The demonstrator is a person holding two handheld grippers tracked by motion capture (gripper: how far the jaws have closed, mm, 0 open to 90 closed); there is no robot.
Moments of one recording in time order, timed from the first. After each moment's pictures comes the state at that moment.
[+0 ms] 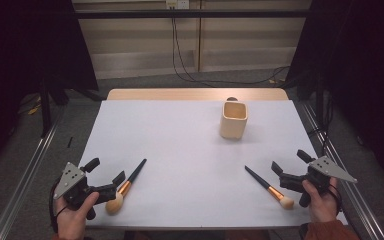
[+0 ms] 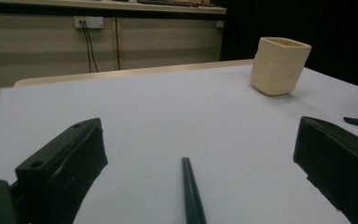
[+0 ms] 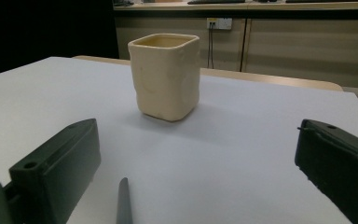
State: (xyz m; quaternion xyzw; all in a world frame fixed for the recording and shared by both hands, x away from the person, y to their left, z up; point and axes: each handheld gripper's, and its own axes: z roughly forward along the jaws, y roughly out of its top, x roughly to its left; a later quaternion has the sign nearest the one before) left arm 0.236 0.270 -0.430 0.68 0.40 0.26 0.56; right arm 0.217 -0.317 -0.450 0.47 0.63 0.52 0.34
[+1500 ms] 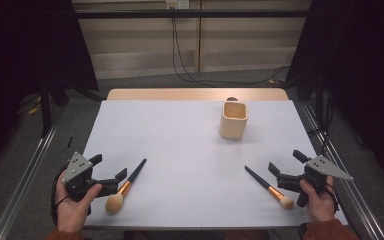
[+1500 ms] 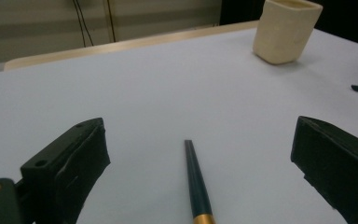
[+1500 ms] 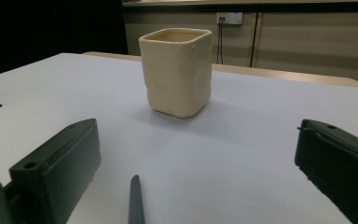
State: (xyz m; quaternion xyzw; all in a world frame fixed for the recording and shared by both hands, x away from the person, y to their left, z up) left arm 0.252 0.263 -0.411 0.74 0.40 0.23 0.49; right arm 0.221 -0.312 -0.451 0.47 0.64 0.52 0.32
